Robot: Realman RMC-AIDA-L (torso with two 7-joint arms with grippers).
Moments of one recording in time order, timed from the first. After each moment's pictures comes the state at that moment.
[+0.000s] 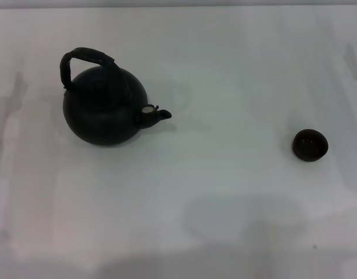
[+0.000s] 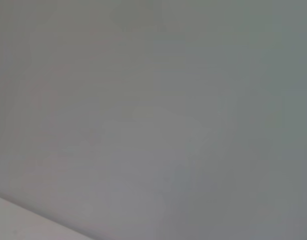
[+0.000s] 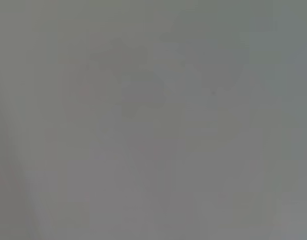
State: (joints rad) left arm -0.37 -2.08 2.56 0.08 -1.23 1.18 -0.56; right arm 0.50 2.03 -0.91 0.03 2.64 1.15 -2.62
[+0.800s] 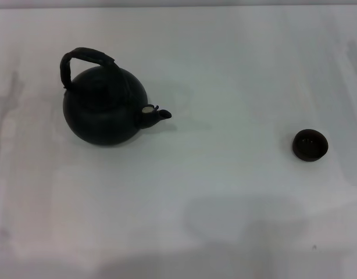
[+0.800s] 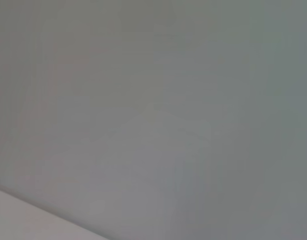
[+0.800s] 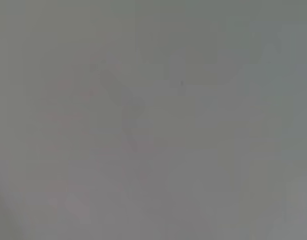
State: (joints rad) left arm -0.38 -2.07 2.56 0.07 -1.24 1.15 -0.57; right arm 0.50 2.02 -0.92 -0.01 2.64 1.08 -2.38
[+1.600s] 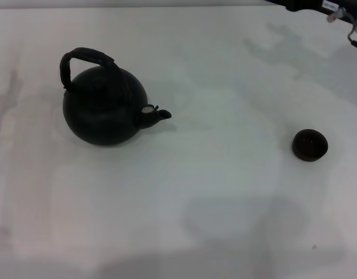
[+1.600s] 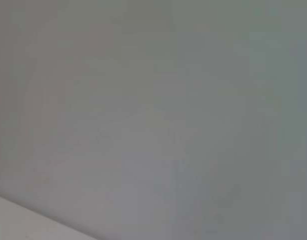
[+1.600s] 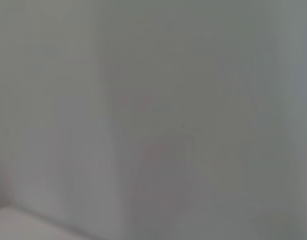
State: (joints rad) left arm -0.39 -2.07 2.55 0.06 -1.24 1.15 -0.57; right arm 0.51 1.93 -1.44 -0.66 2.10 0.85 -1.79
